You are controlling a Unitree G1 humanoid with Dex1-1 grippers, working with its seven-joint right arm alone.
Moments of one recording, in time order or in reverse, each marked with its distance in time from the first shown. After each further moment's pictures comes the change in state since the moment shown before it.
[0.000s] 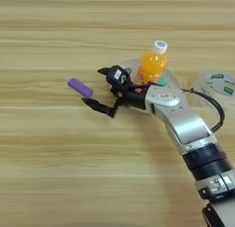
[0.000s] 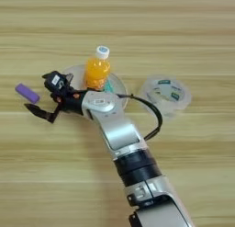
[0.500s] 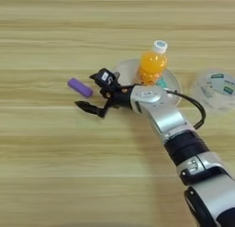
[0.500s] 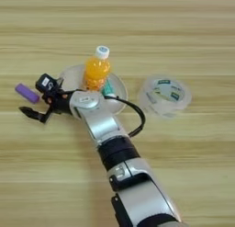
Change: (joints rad) arm -0.119 0.096 0.022 0.316 -0.048 -0.084 -0.012
